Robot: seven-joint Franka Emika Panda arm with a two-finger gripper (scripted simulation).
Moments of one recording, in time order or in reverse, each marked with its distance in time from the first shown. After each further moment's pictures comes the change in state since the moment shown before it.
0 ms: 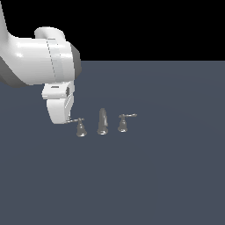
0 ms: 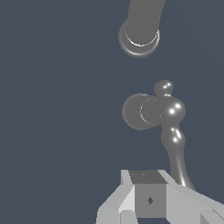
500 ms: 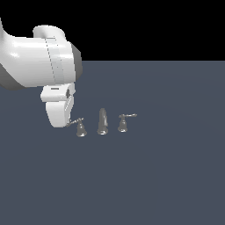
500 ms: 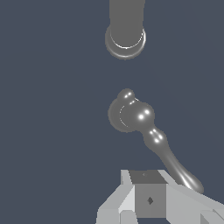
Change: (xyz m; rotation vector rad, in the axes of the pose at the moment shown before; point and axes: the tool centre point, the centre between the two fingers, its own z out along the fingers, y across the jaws) arm 0.003 0.017 0.000 0.012 -0.006 -0.002
